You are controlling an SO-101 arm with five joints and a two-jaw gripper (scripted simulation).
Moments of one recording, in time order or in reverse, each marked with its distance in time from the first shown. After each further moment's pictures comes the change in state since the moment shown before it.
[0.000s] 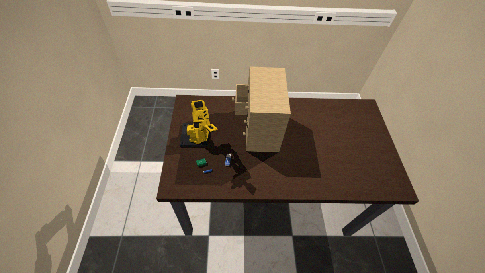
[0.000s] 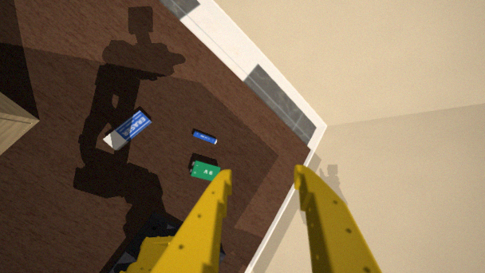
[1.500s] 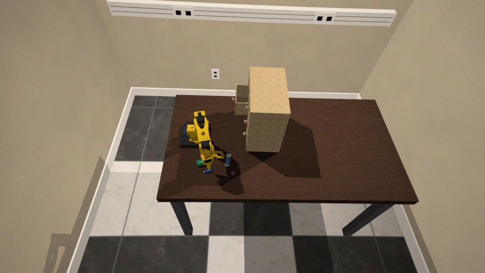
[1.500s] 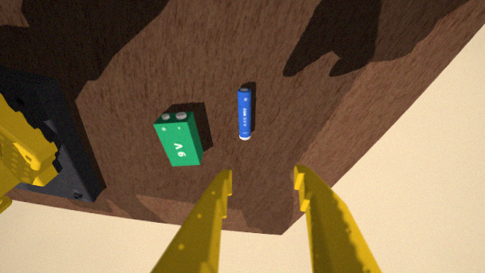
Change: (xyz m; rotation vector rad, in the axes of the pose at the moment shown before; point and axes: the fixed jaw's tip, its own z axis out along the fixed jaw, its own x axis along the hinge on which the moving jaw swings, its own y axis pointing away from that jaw) arm 0.072 0.040 0.127 -0.725 0.344 -0.999
